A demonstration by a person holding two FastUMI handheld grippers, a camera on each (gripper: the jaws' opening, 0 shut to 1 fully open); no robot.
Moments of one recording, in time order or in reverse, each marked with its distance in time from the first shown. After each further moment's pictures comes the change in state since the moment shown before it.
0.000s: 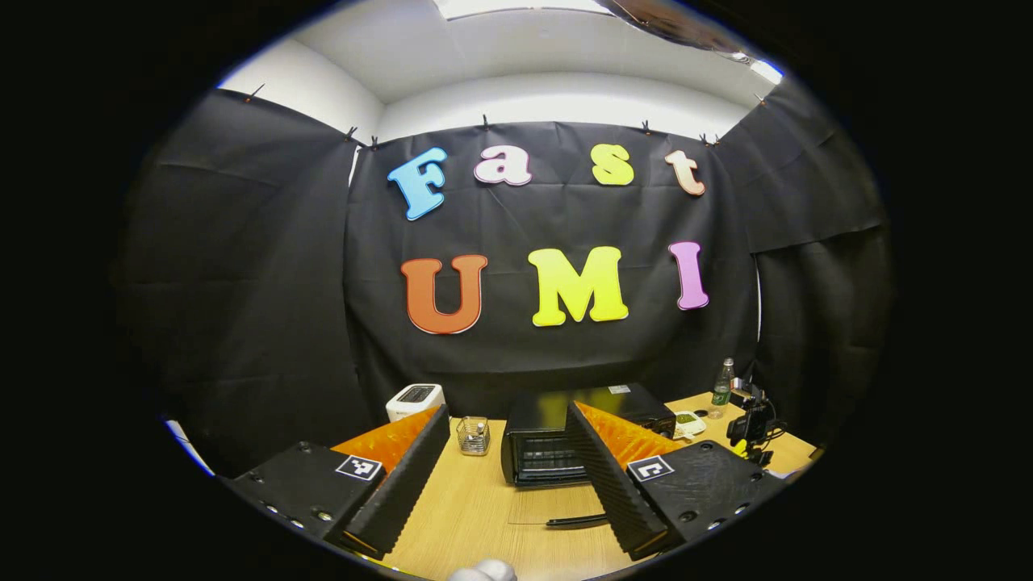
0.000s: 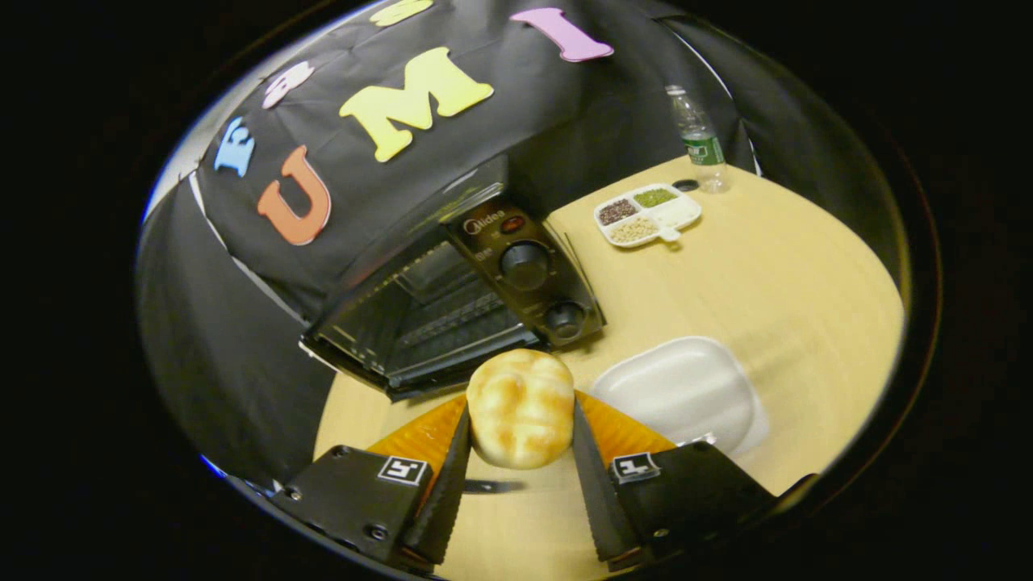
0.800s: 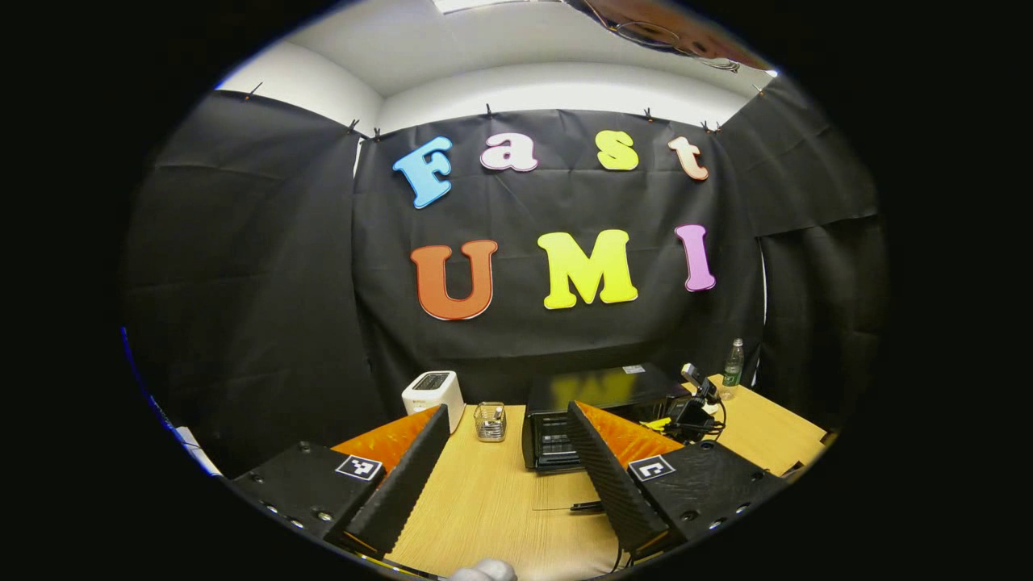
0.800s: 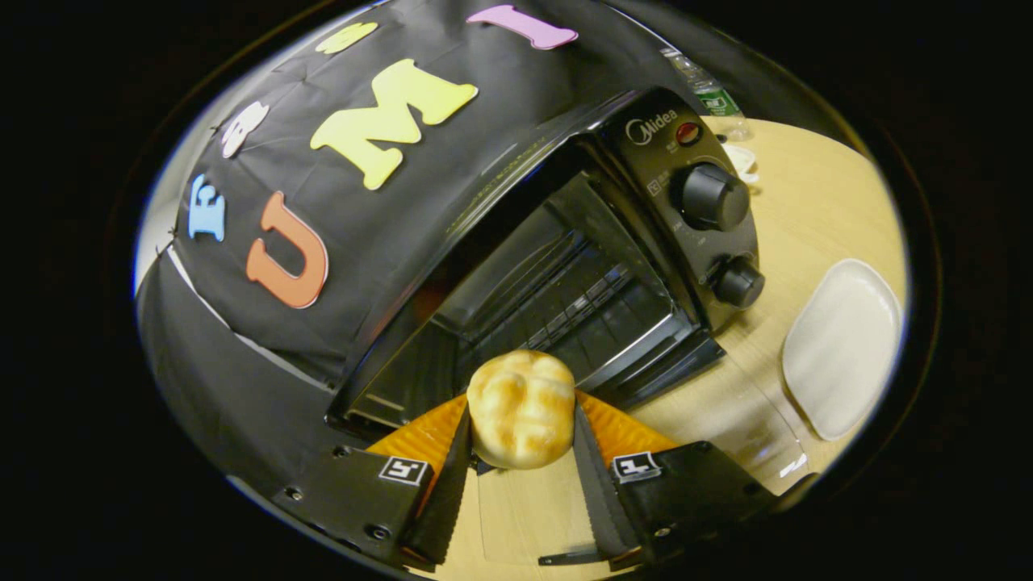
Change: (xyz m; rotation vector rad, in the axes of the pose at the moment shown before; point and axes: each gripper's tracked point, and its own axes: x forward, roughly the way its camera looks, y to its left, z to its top) left arm -0.001 0.029 -0.024 0.015 0.059 0.013; right arm 0.119 0.092 0.009 0.208 -0.129 0.004
